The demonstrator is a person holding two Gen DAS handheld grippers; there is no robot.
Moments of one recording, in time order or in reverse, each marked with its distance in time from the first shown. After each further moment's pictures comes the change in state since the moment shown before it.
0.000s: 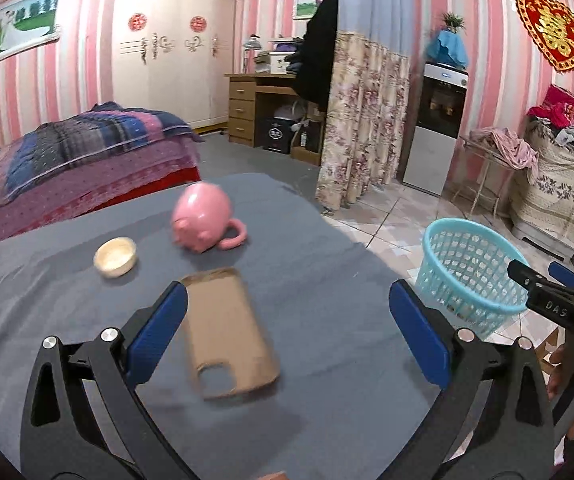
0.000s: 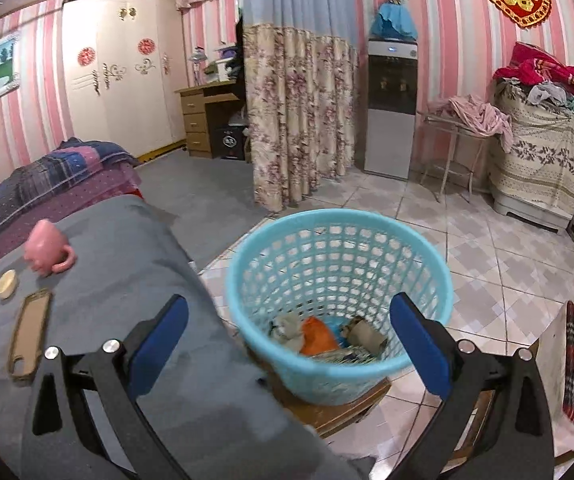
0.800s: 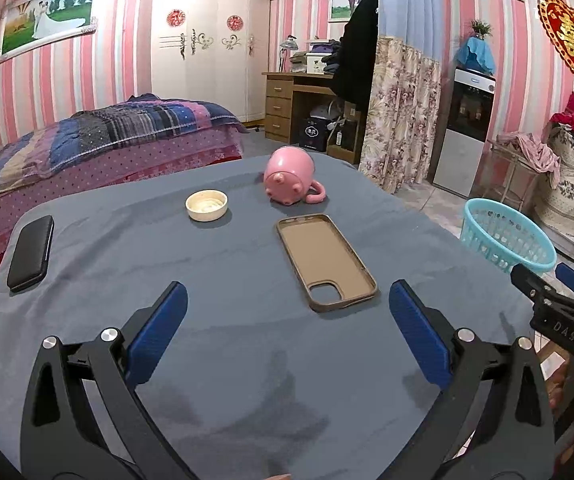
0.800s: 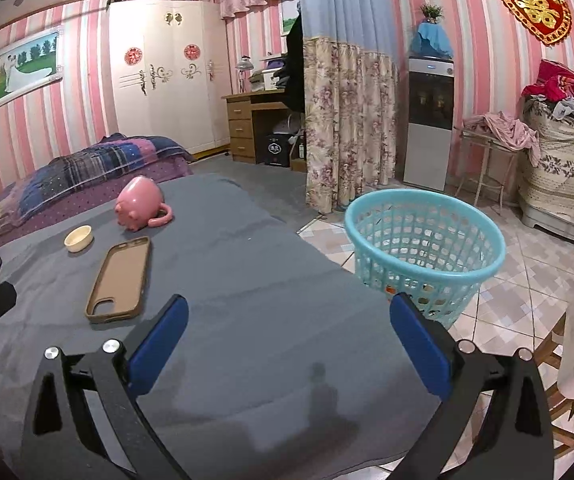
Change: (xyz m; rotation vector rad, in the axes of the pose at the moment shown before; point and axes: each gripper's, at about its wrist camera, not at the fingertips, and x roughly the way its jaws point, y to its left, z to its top) left arm -0.056 0.075 -0.064 -0.045 -0.008 0.094; right arm -0.058 0.094 -0.068 -0.067 -0.044 0.092
